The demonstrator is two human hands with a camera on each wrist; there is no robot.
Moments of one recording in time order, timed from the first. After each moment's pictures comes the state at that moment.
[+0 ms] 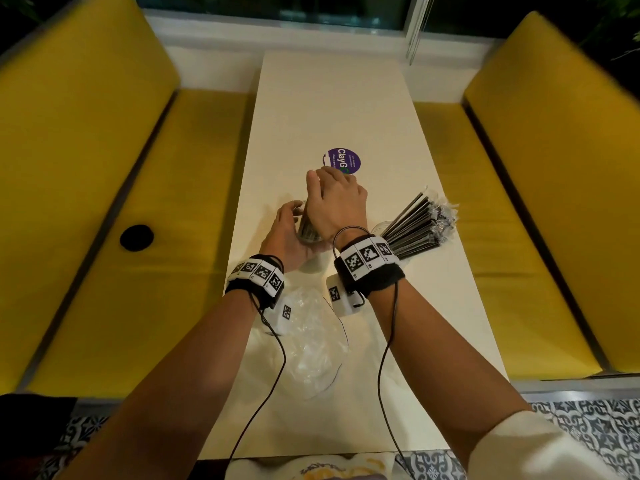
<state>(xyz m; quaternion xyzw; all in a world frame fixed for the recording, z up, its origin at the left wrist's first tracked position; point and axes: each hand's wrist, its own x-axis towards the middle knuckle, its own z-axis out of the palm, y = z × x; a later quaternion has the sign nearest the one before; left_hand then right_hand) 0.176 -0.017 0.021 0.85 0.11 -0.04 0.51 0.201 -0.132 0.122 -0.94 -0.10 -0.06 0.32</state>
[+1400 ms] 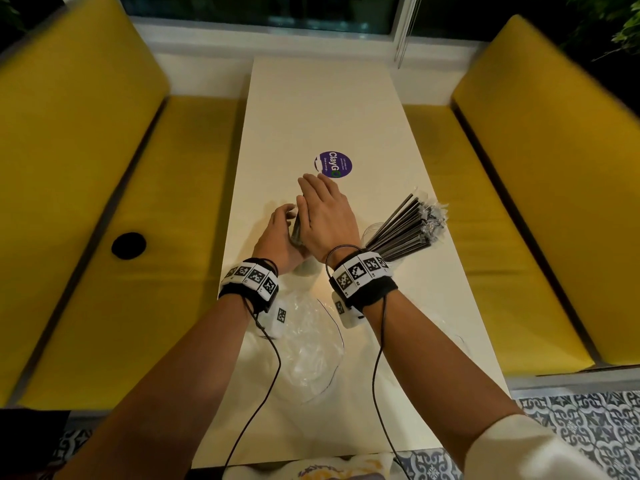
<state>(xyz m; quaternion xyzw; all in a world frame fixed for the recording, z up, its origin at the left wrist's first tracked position) 0.184 -0.010 0.011 0.86 0.09 -0.06 0.51 0.188 -0.142 0.099 -0.94 -0.21 -0.11 0.24</state>
